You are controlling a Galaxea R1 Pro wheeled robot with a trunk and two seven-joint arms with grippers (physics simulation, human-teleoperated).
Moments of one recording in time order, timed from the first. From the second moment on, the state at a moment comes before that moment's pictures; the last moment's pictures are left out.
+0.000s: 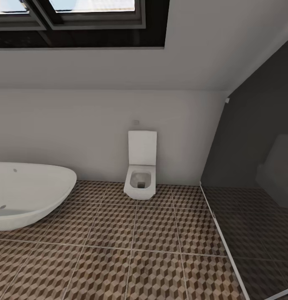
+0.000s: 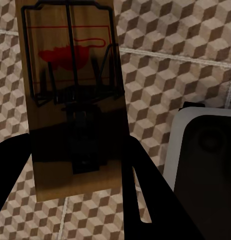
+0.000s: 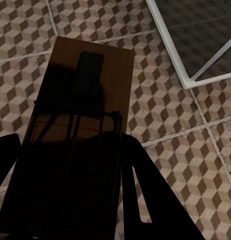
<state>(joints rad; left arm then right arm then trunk) -0.09 0.08 -0.46 0.07 0.58 -0.53 0.14 -0.11 -0.04 0.18 -0.09 -0.48 -0.70 -0.10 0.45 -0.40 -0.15</state>
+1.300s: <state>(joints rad) -0.09 0.08 -0.46 0.07 0.58 -0.53 0.14 -0.11 -0.04 0.18 -0.09 -0.48 -0.70 -0.10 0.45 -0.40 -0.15</state>
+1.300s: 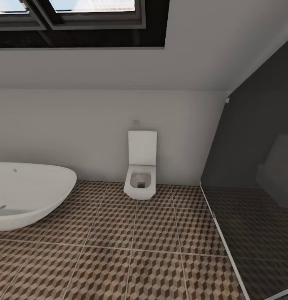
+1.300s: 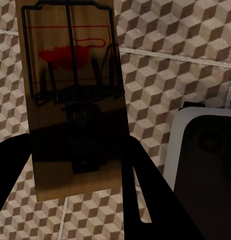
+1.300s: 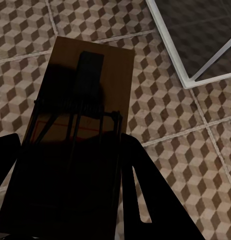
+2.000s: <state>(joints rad) -0.09 0.08 -0.46 0.07 0.58 -0.53 0.14 -0.11 -0.04 0.18 -0.09 -0.48 -0.70 -0.10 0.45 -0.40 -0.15</state>
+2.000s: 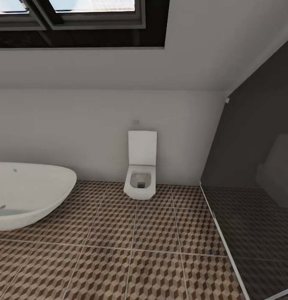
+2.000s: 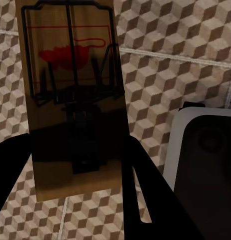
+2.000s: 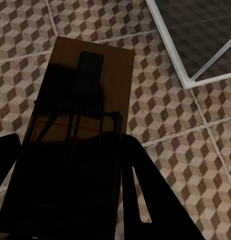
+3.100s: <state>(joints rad) -0.09 0.08 -0.46 0.07 0.58 -0.53 0.14 -0.11 -0.04 0.18 -0.09 -0.48 -0.70 -0.10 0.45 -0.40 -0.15</state>
